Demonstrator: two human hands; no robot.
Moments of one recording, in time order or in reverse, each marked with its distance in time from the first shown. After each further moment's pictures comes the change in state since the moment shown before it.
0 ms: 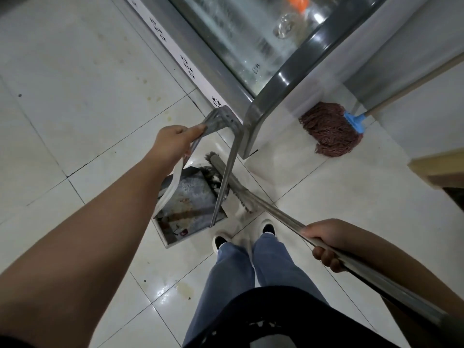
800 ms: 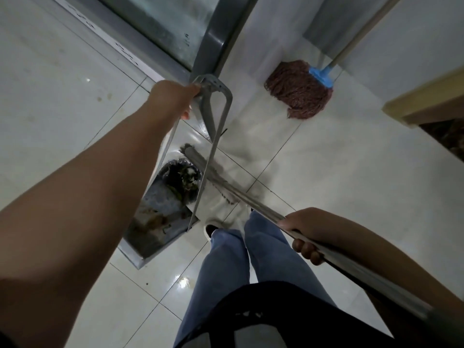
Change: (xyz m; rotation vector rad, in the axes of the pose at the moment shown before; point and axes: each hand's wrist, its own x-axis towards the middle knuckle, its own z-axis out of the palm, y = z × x) left_hand 0.019 0.087 0.109 0.368 -0.089 -0.024; right_hand 0.017 0.035 -0.023 0.147 -0.021 -0.088
